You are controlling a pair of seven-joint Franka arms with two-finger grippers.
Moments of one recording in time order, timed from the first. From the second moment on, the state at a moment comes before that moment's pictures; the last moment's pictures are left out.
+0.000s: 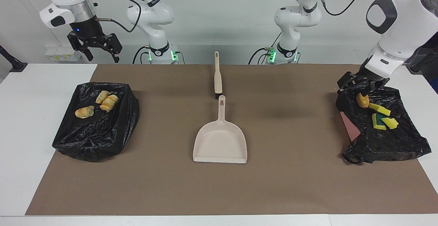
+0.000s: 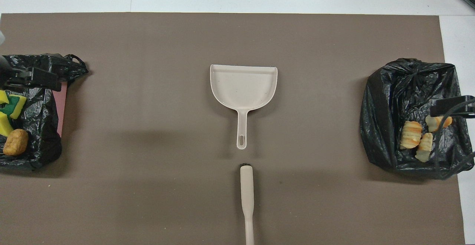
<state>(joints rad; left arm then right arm) -0.04 0.08 0.07 -1.59 -0.06 1.69 0.08 0.04 -0.12 -0.09 -1.65 -0.02 1.57 0.05</state>
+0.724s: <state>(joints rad) -0.05 -0.04 0.04 -1.61 0.01 1.54 0.08 0.04 -0.12 -0.09 -1.65 -0.02 1.57 0.05</state>
